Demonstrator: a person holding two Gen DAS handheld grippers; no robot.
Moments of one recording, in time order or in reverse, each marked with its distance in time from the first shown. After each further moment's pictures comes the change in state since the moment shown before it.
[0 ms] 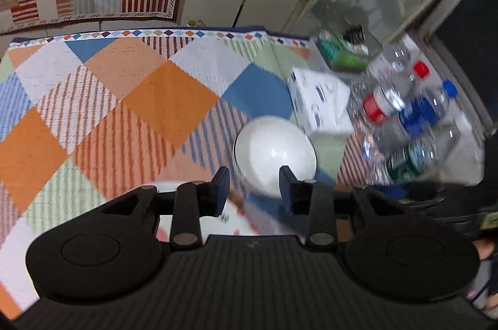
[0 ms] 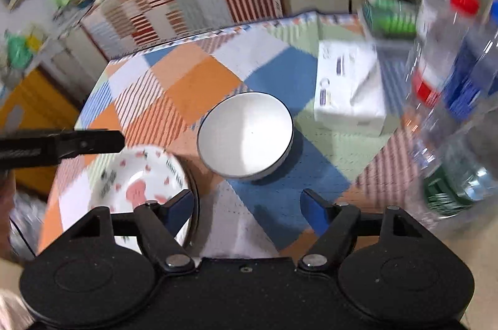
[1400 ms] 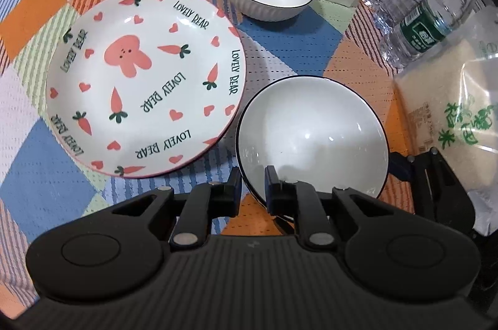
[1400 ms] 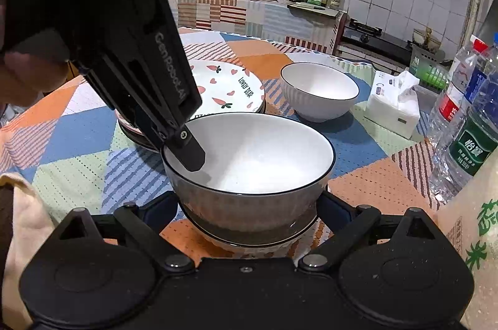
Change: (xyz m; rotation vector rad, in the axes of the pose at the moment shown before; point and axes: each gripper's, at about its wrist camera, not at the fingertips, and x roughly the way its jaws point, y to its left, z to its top) left arm 0.010 -0.054 -0.151 -0.022 0.279 0.121; right arm -0.008 0.055 -0.204 -0.501 -0.283 -0.076
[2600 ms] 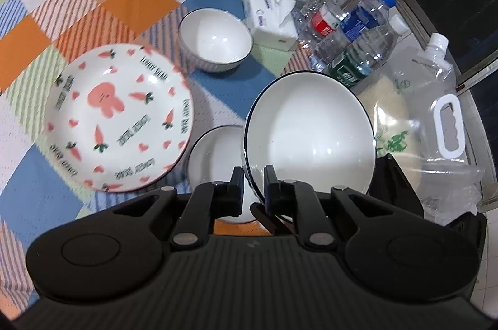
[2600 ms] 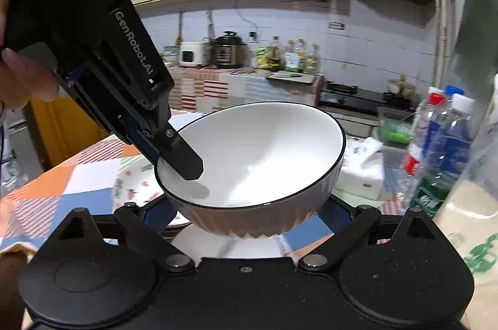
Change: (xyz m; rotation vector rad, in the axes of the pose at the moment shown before) left arm -0.081 -0.014 0.003 -0.002 -0.108 -0.175; right arm -0.044 -0.018 0.013 0.062 -0.283 -0.022
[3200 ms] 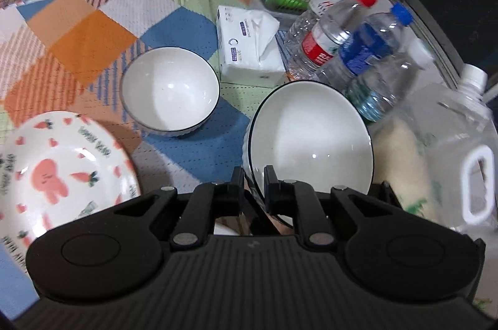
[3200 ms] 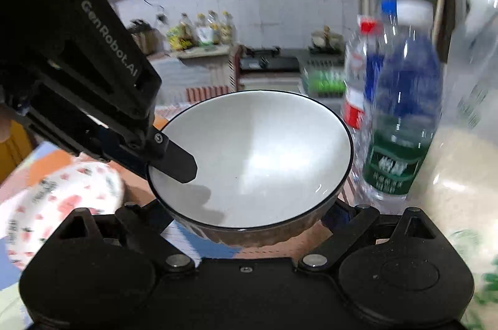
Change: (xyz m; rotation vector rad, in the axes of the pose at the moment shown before) left arm 0.078 -0.051 0.076 0.063 -0.036 0.017; right arm 0.077 -0.073 -0.002 0.228 0.059 -0.251
